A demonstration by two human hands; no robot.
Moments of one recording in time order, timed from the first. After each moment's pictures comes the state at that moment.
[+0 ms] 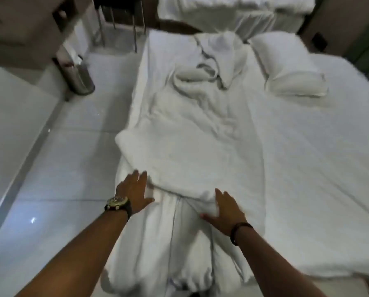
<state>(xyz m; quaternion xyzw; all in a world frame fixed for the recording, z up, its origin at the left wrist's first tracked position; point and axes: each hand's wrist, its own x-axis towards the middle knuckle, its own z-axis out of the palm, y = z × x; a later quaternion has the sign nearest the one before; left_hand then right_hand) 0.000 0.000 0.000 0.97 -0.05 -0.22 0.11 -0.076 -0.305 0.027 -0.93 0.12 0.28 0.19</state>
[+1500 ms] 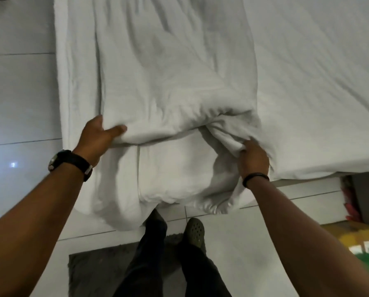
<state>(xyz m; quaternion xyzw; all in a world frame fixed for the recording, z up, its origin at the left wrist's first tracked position) -0.066 -0.072 -0.046 0.77 0.18 -0.18 0.58 -0.170 -0.442 -0.077 -0.94 0.30 0.09 0.16</state>
